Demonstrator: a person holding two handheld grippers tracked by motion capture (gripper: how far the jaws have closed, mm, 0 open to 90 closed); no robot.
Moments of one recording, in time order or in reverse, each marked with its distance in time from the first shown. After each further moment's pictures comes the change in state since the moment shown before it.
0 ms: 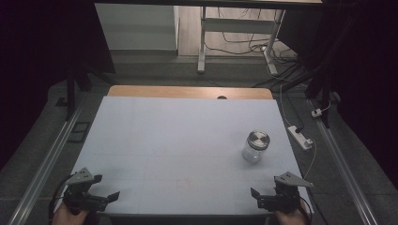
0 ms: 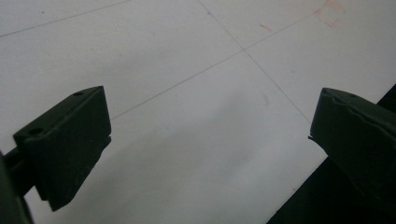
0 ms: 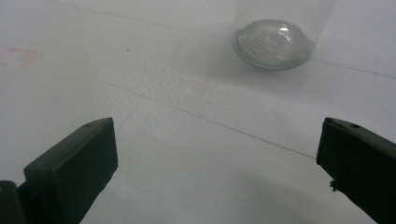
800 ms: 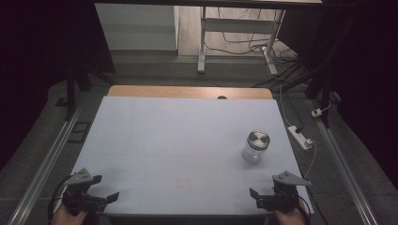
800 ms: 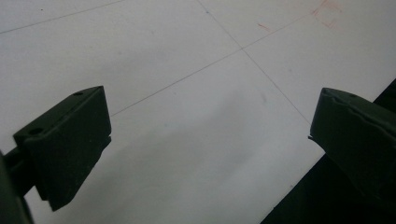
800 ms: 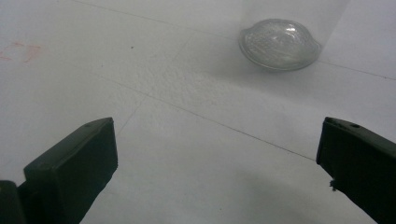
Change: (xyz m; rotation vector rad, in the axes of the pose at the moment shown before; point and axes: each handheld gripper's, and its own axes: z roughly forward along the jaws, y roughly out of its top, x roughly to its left) left arm 0.000 -0.002 -0.001 -0.003 -0.007 -0.005; right arm 0.001 0.002 0.003 0.014 0.010 -0.018
